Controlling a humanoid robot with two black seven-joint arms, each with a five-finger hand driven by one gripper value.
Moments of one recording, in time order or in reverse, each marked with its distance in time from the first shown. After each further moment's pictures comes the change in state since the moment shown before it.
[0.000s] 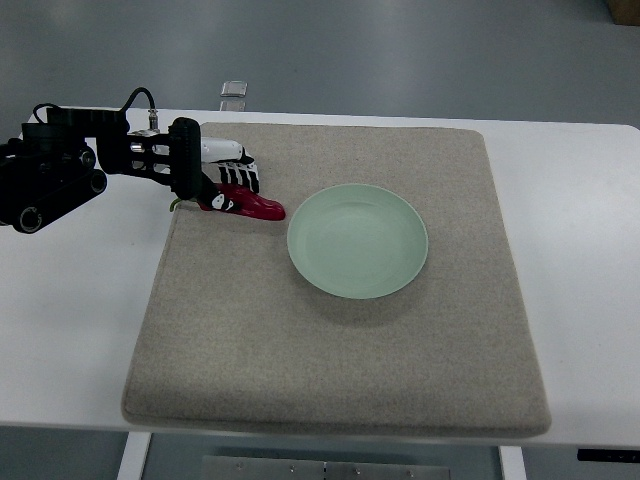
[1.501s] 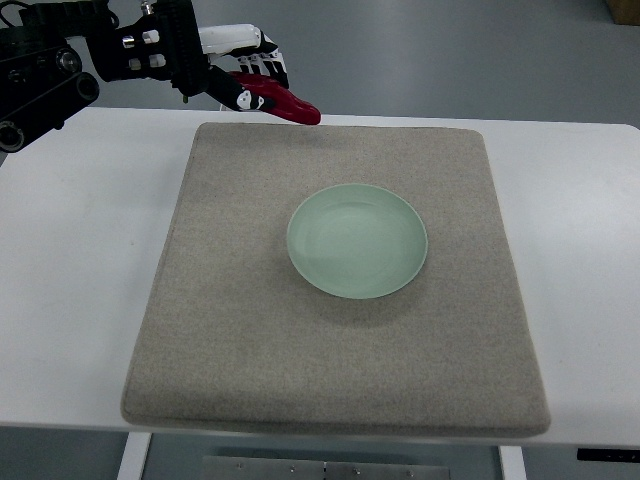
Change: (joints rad) left arm -0.189 0.021 -0.077 -0.069 -0.147 -0.003 -0.005; right arm 0.000 0.000 0.000 0.000 0.000 0.000 0.000
